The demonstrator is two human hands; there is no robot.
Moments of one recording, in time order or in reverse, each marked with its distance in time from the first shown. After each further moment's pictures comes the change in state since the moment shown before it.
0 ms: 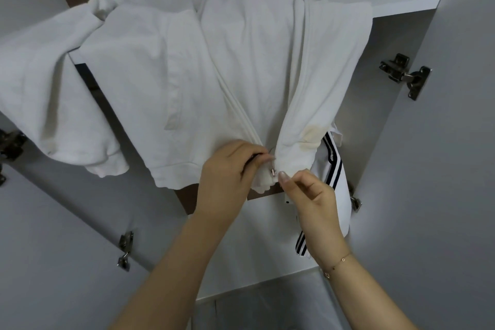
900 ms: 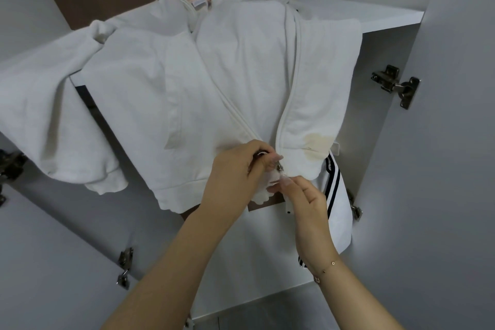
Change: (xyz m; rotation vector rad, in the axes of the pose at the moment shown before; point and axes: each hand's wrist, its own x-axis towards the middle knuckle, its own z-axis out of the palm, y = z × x) left_hand 0.030 0.012 0.001 -0.189 -0.226 -0.227; right_hand 0.009 0.006 0.010 0.114 0.032 0.015
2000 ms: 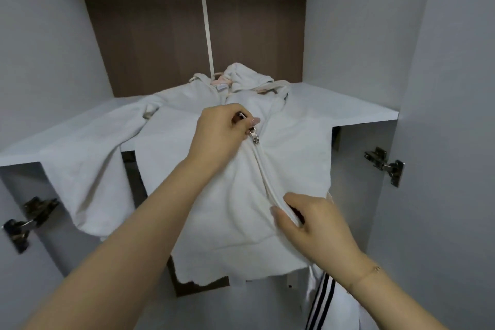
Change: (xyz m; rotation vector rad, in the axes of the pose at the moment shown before) left_hand 0.125 0.045 -0.090 0.050 0.221 0.026; right_hand 0.043 -0.105 0.001 -1.114 -0.283 -0.658
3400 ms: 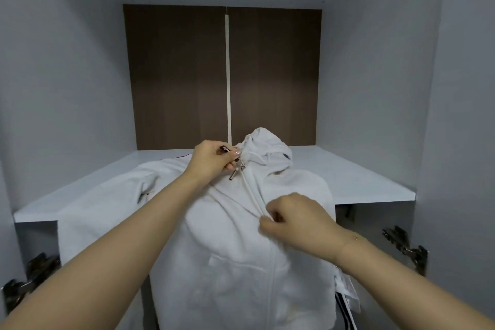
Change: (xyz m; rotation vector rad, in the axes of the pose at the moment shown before) left_hand 0.091 -0.037 -0.036 -0.191 0.025 -0.198; right_hand 0.132 -0.022 -0.043 -0.200 -0.258 -0.146
